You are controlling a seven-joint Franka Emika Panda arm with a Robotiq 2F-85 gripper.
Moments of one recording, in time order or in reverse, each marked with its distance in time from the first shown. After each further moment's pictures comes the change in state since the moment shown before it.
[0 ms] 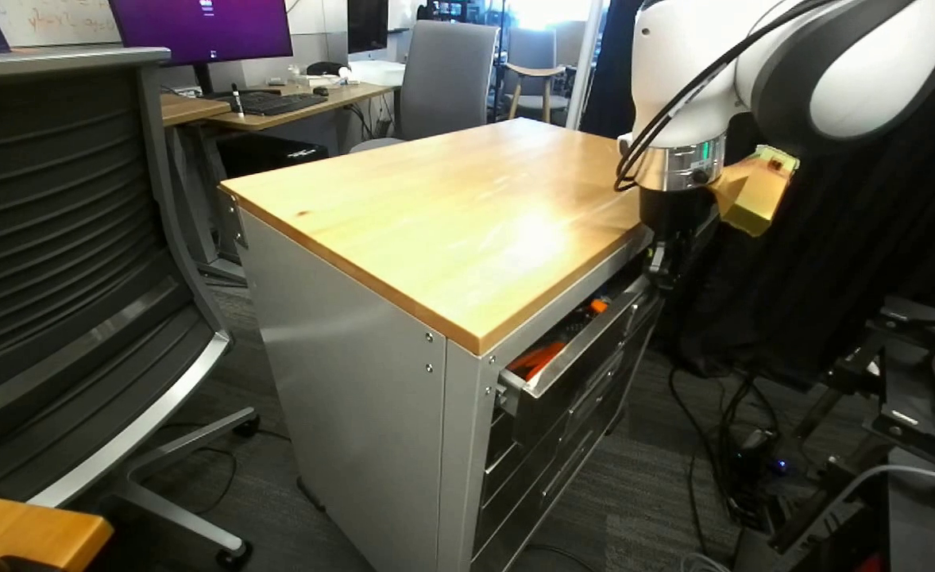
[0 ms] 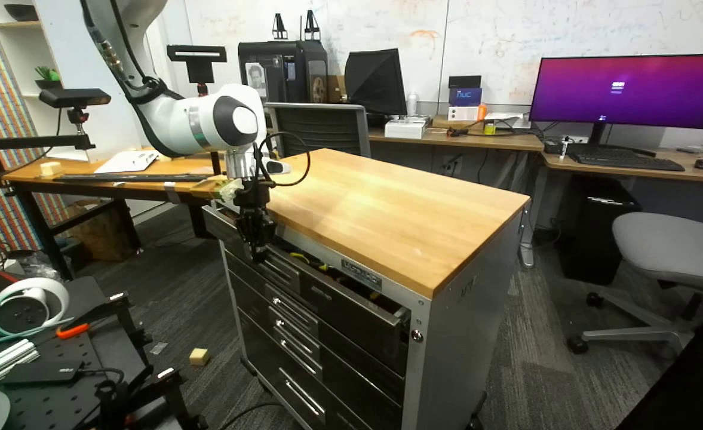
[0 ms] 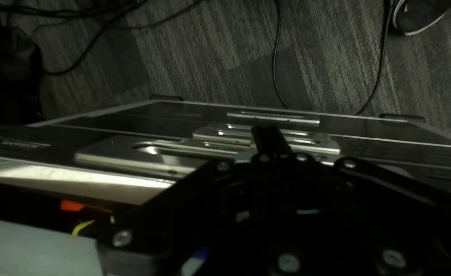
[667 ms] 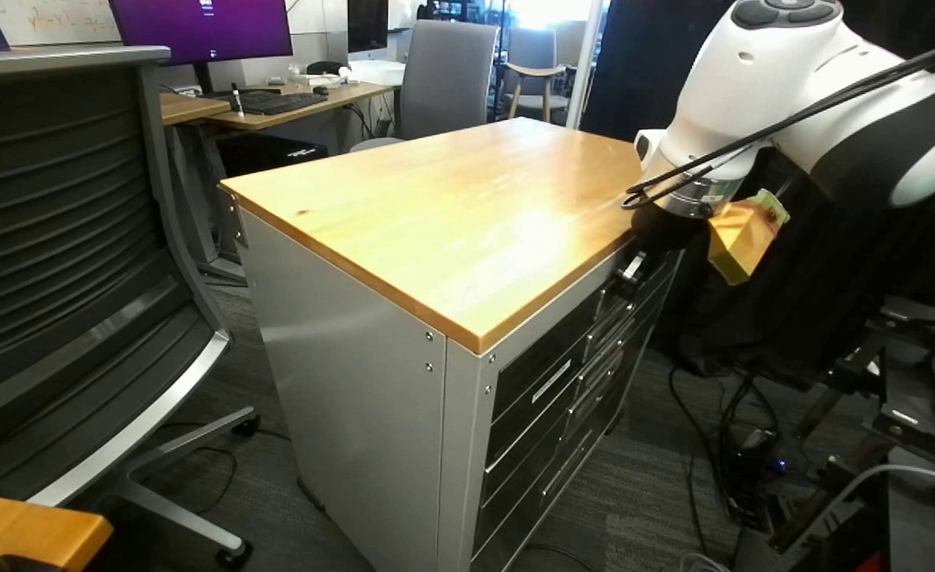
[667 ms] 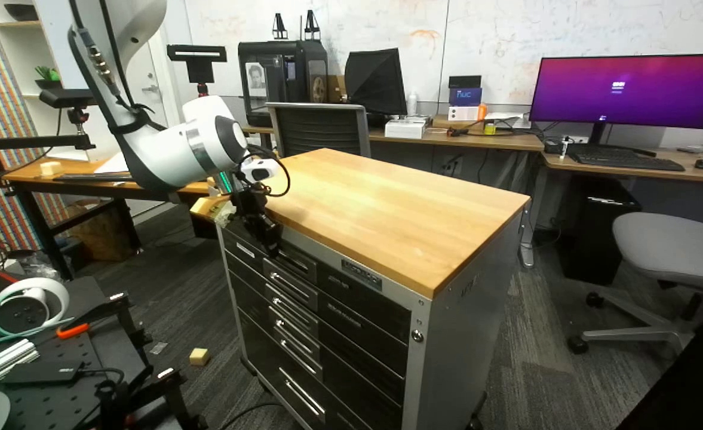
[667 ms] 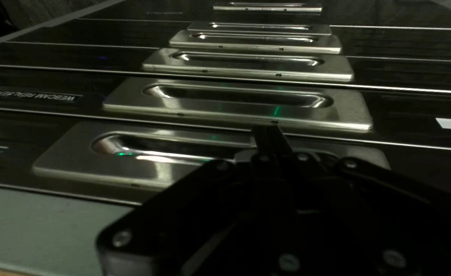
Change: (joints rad) arm 0.222 0.042 -0.265 -0.092 -0.440 0.464 0.504
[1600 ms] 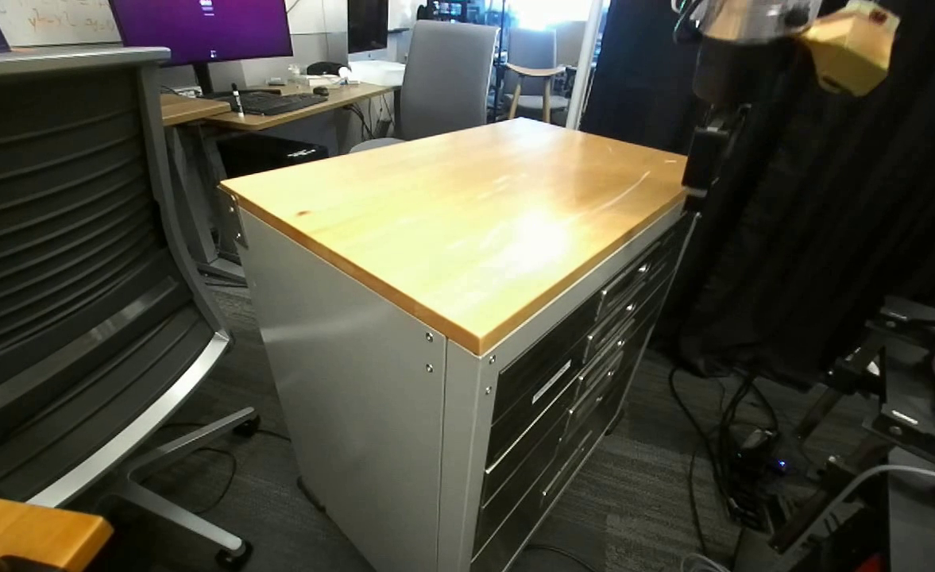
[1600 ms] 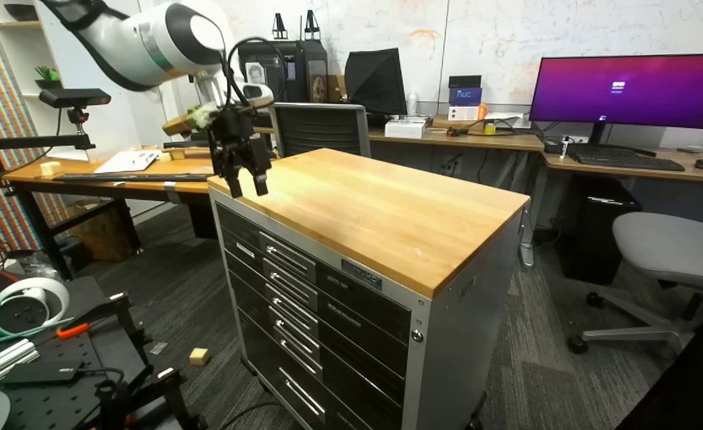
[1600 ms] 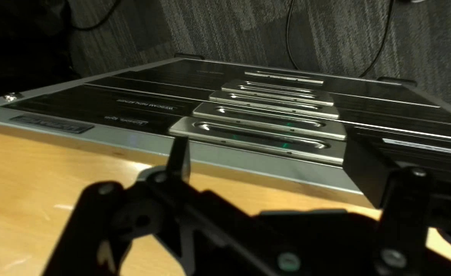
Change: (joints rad) arm -0.142 -0.426 0.229 -0.008 0.433 -0.635 -0.553
